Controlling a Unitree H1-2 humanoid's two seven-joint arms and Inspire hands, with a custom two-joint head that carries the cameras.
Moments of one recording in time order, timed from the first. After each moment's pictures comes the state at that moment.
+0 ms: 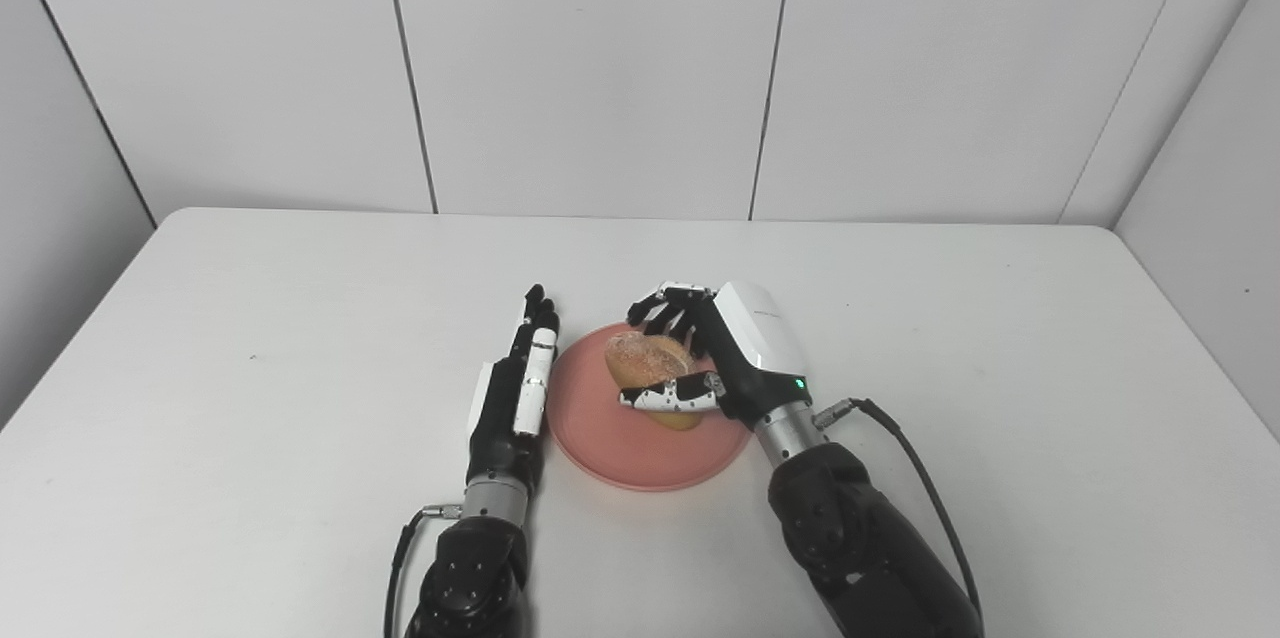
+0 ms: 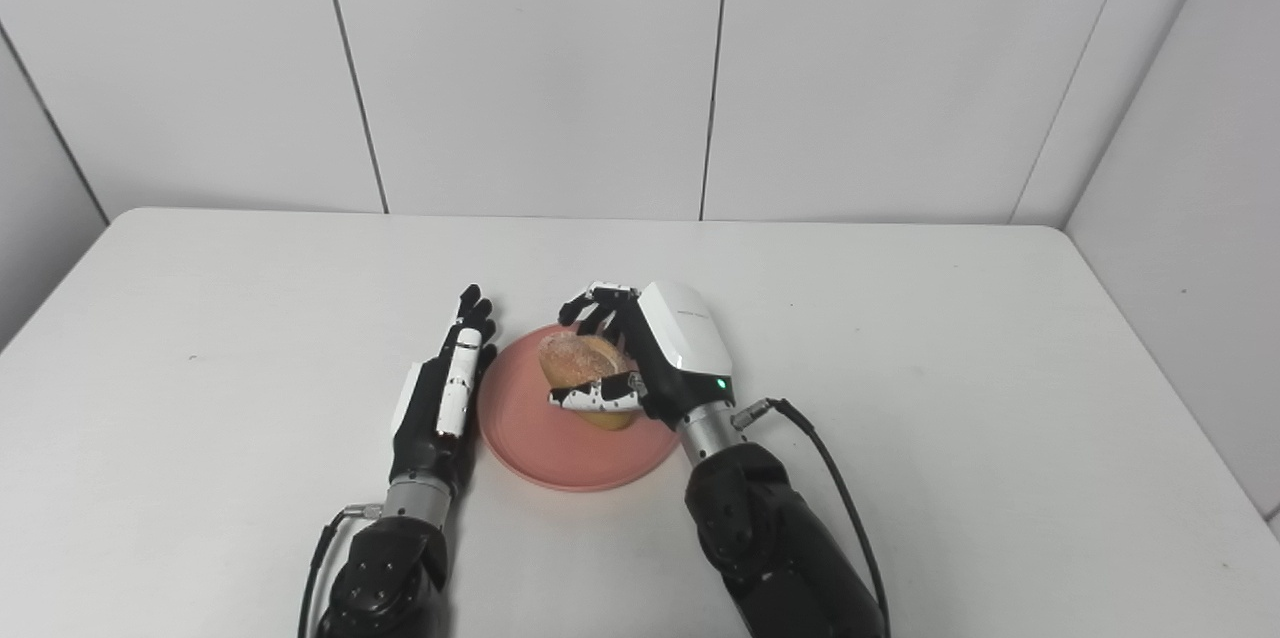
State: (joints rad) left arm -0.27 -0.12 -0.03 0.26 0.02 -0.05 0.06; right arm -0.49 -0.08 0.37 0.35 -0.66 -0.12 -0.19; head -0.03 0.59
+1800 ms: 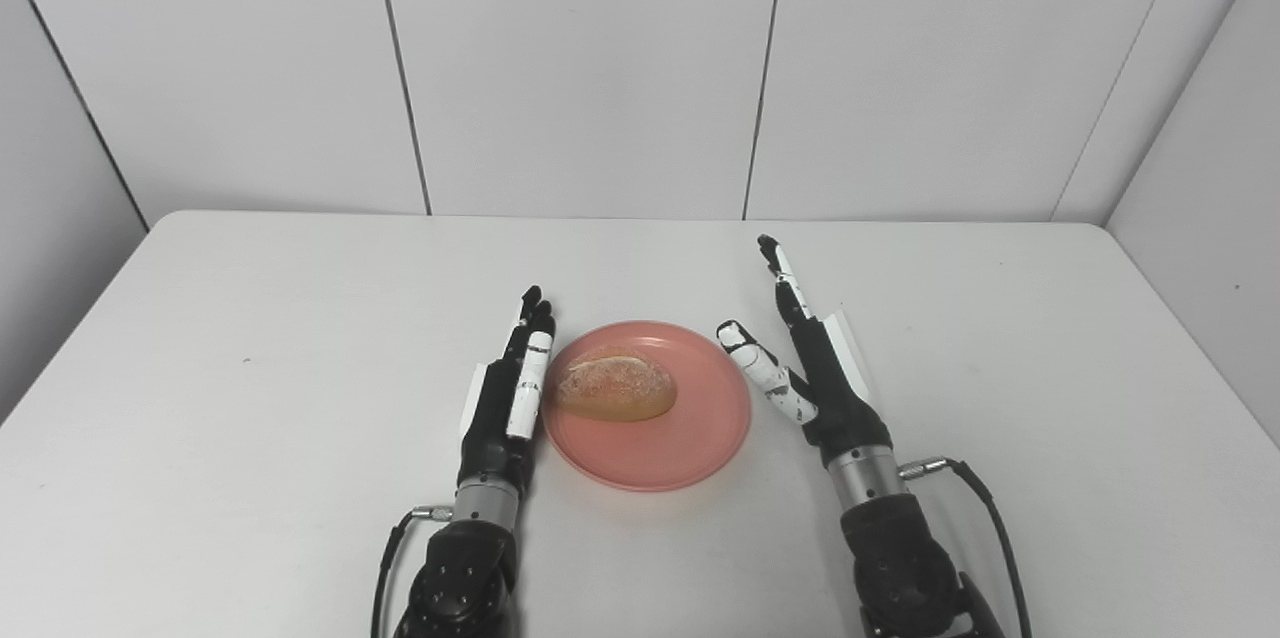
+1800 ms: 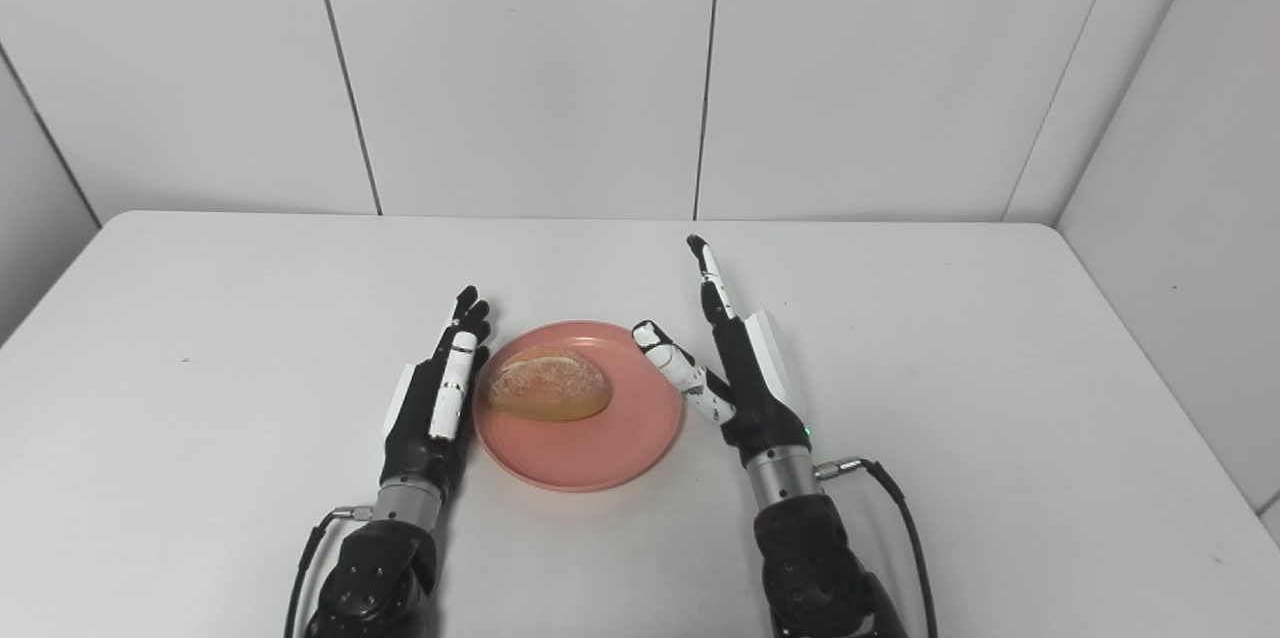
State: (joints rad) left arm -0.26 -0.08 -0.03 0.24 0.05 -0.05 0.06; right arm -0.29 -0.04 0.15 0.12 -0.31 -0.08 -0.07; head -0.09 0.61
